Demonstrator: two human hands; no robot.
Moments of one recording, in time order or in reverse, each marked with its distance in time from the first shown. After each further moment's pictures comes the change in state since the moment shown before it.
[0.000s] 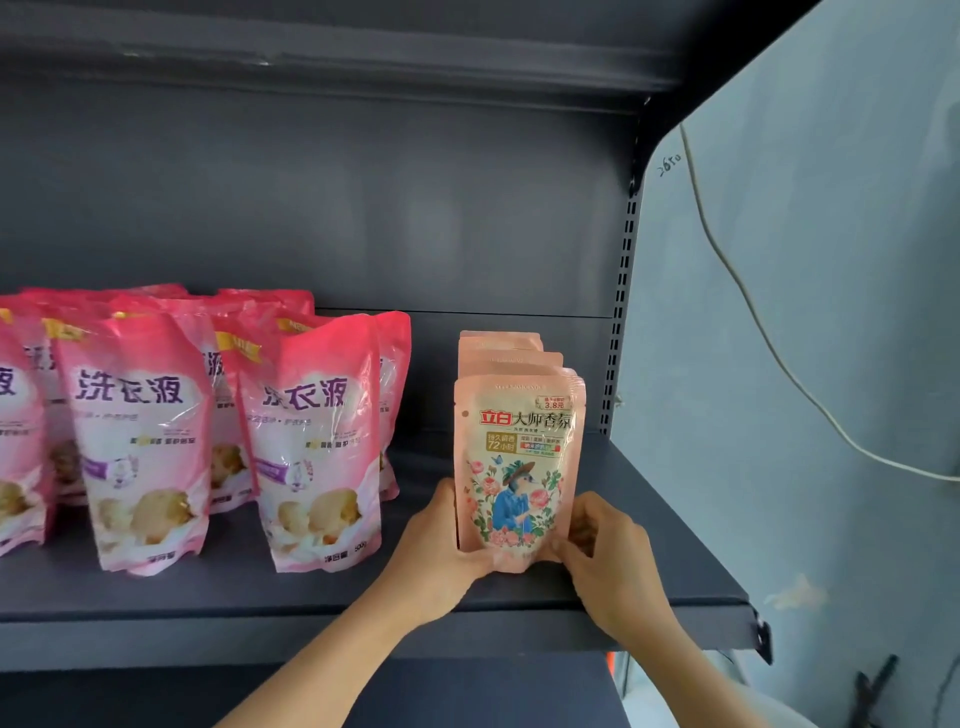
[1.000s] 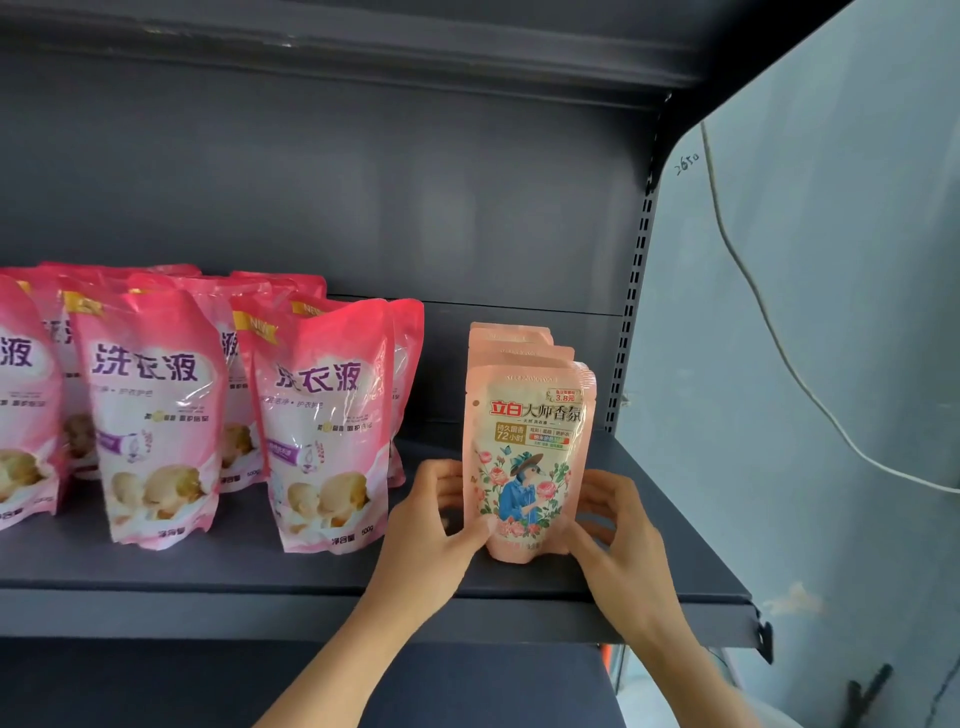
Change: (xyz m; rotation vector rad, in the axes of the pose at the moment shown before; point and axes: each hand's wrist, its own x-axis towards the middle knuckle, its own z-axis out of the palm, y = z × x) left_hand -0.011 -0.003 0.001 -0.071 0.266 0.090; right_hand -0.010 -0.003 -0.001 0.228 0.064 -0.030
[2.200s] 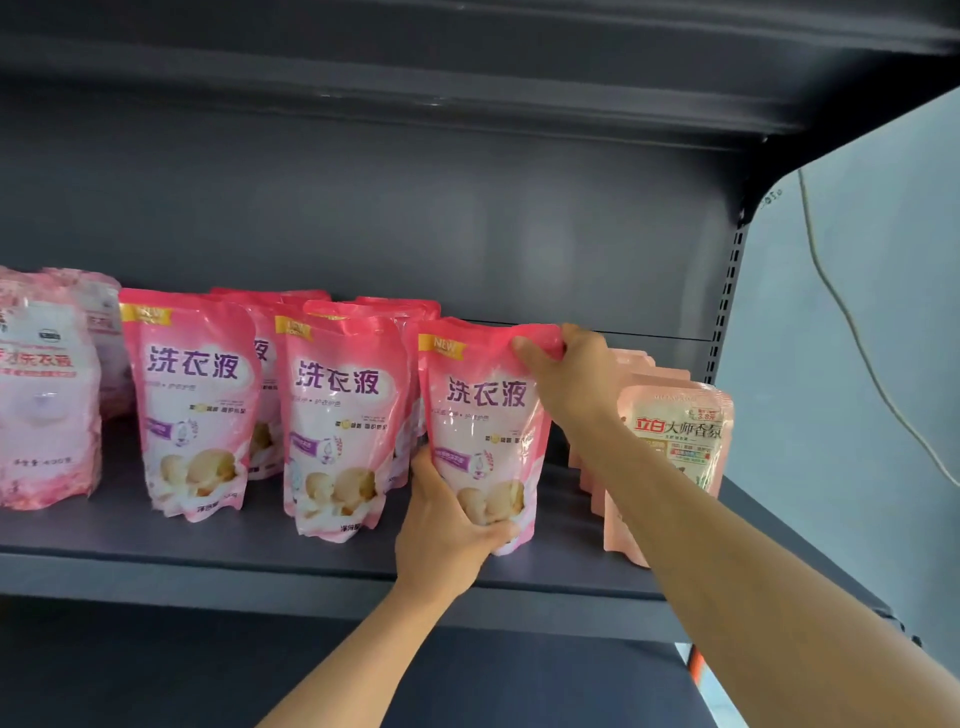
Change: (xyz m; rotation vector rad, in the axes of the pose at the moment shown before) left_hand 0.003 -0.049 -0.103 0.158 0.172 -0.168; right_hand 0.073 -0.171 0.130 -0.129 0.123 -0.205
